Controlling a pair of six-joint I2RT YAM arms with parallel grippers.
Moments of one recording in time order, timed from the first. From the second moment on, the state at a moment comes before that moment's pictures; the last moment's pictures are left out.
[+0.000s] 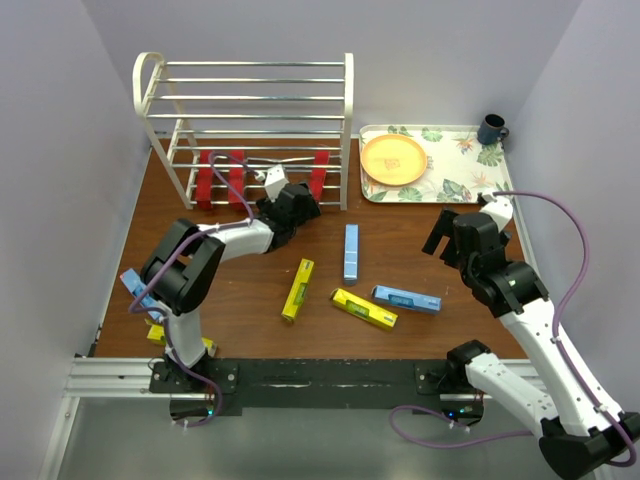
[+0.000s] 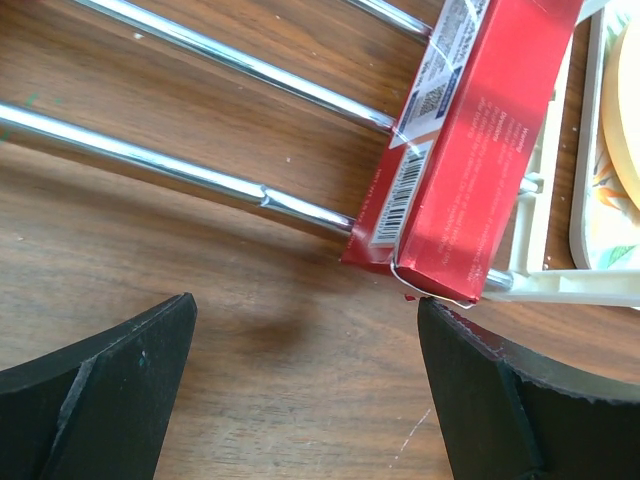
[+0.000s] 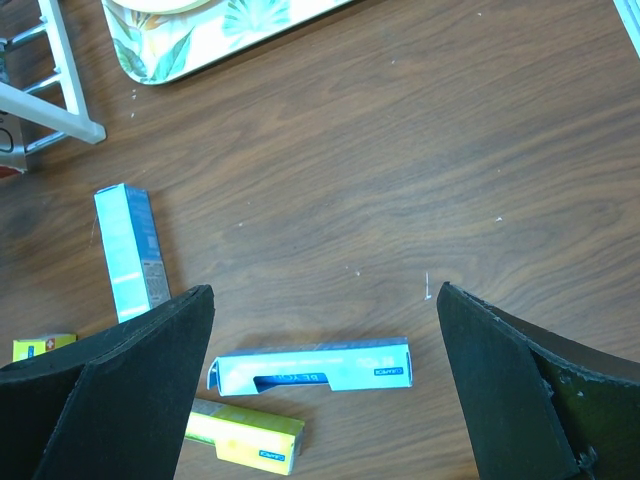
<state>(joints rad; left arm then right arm) -0.58 1.87 1.08 0.16 -0.49 -0.79 0.41 0.80 0.95 -0.84 0.51 0.61</state>
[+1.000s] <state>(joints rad) -0.58 1.90 1.13 0.15 -0.42 -0.78 0.41 0.79 0.95 -0.84 0.51 0.61</state>
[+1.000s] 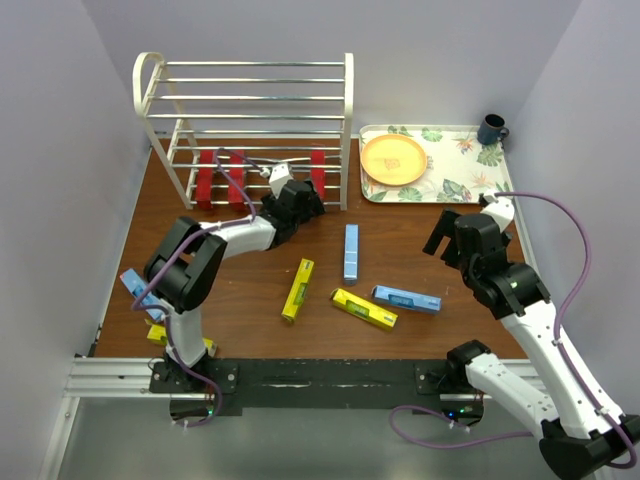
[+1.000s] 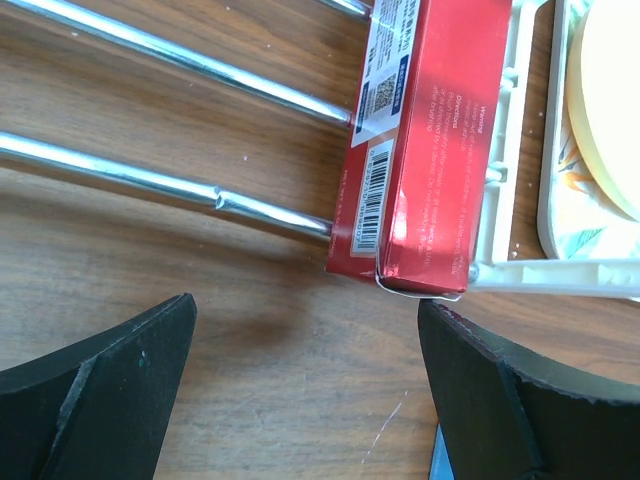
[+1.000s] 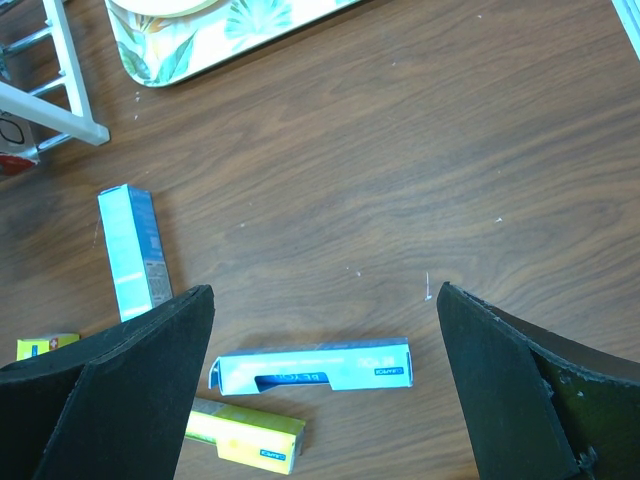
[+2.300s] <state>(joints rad) -0.88 0.96 0.46 -0.09 -0.24 -0.37 0.41 1.12 0.91 -0.63 0.17 0.62</state>
